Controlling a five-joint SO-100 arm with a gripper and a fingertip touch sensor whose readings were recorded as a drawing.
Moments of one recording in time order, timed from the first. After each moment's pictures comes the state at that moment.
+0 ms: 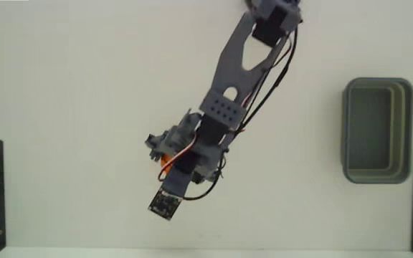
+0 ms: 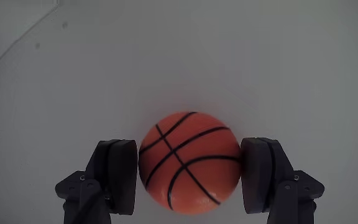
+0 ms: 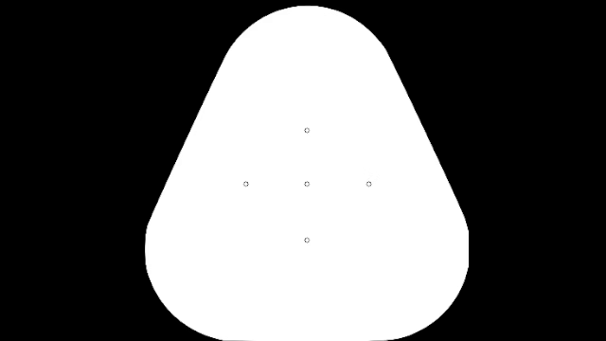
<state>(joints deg) 27.7 70.1 68.6 60.3 -0.3</state>
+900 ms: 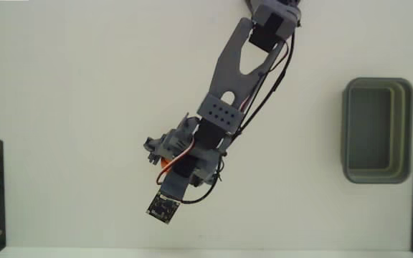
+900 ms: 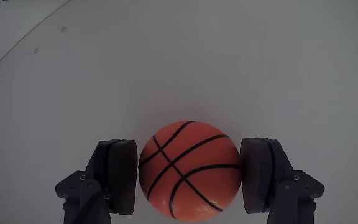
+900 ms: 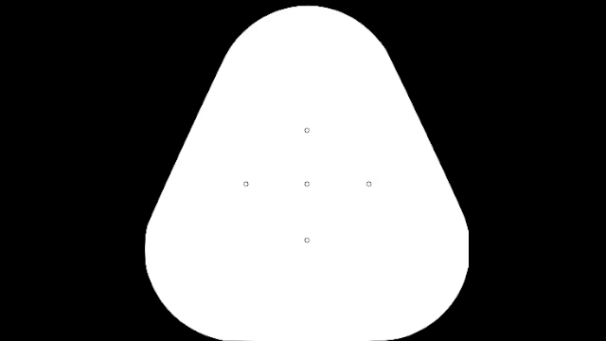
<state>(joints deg) 27.6 68.7 66.1 60.7 -0.3</state>
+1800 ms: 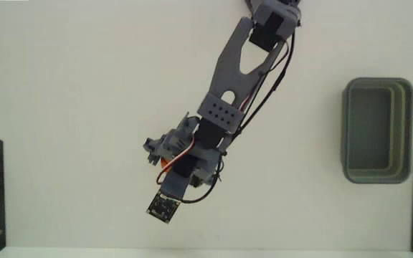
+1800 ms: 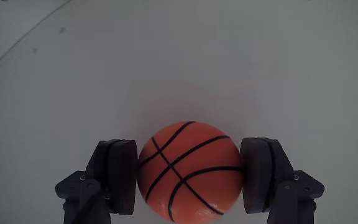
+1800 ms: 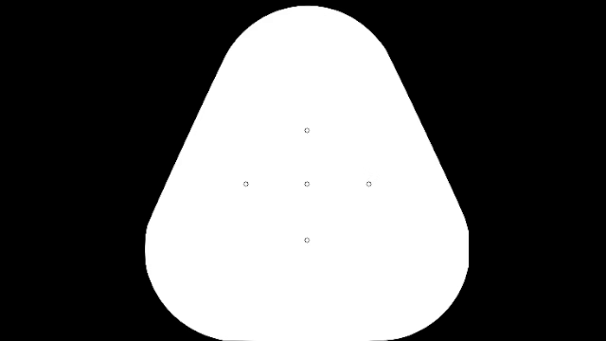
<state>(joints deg) 27.7 68.7 68.2 58.6 -0.3</state>
